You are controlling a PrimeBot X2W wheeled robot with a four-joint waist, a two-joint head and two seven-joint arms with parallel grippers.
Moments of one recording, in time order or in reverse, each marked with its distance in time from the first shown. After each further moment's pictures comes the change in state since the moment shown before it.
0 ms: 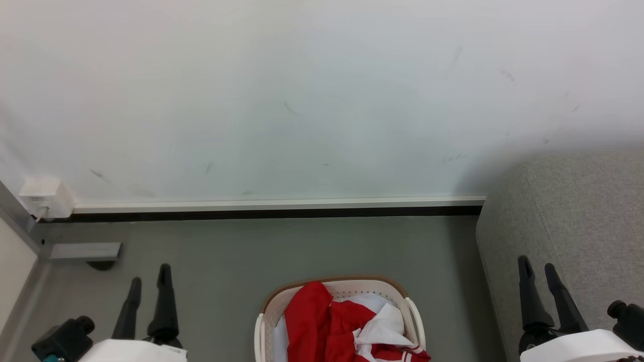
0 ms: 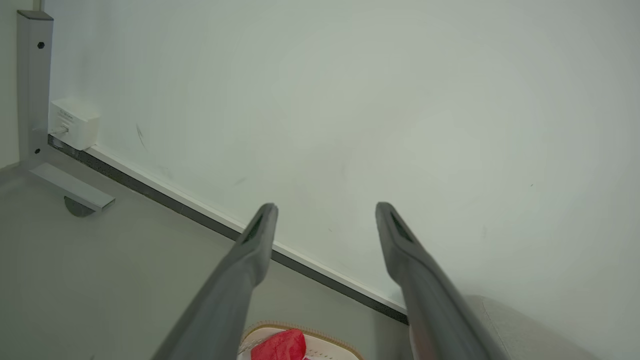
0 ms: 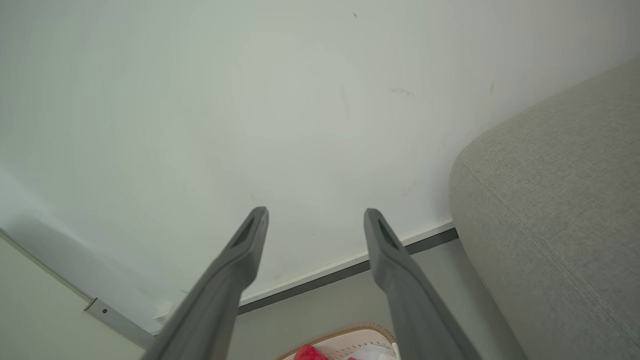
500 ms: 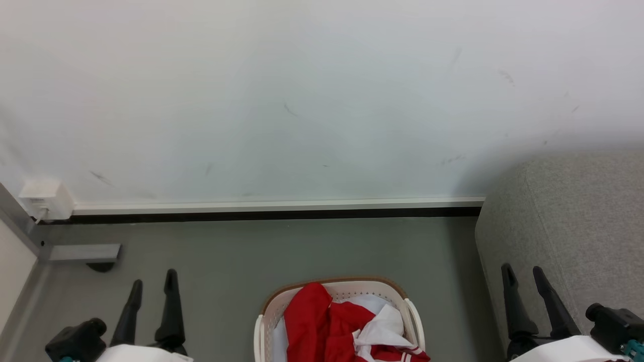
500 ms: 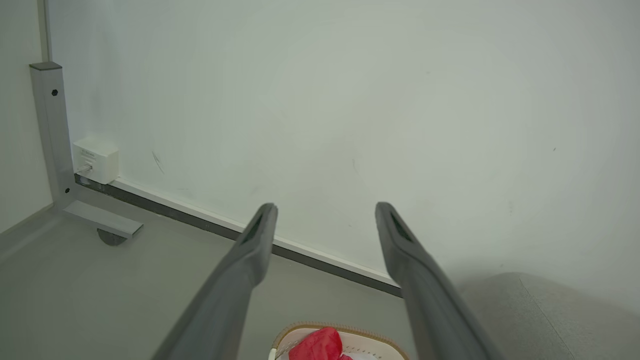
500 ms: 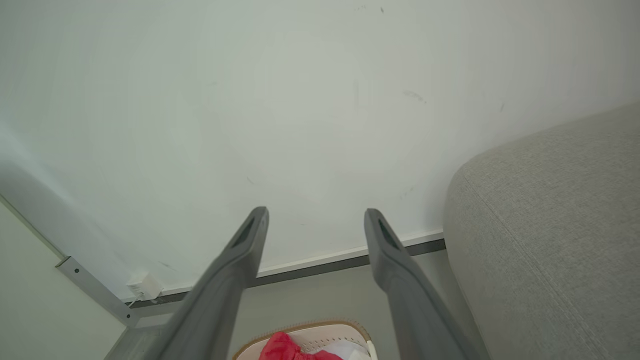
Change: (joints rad) left arm 0.016 0.013 -0.027 0.009 0.156 0.017 -0.041; right arm 0.000 0.000 0.038 0.031 -0.165 0.000 -0.040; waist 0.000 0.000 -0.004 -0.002
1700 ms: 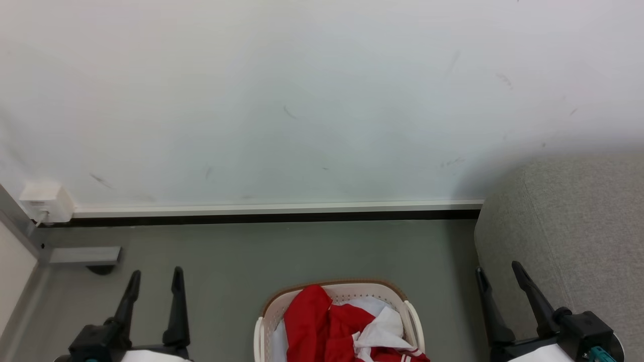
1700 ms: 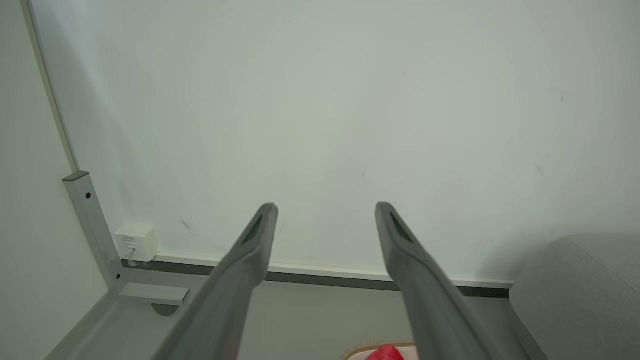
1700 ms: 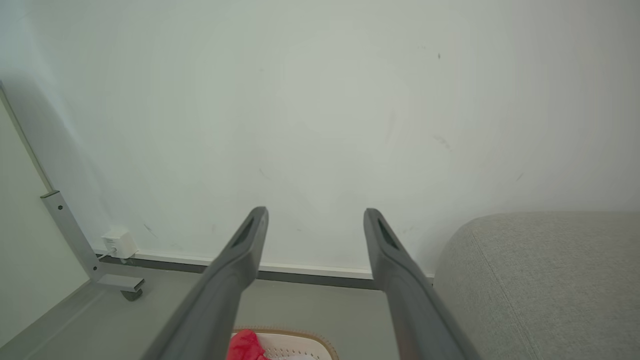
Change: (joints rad) left arm 0.012 0.006 -0.005 -0.026 0.307 0.008 -0.076; right arm -0.001 0.002 0.054 -0.006 -0.286 0.000 -0.079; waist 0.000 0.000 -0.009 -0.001
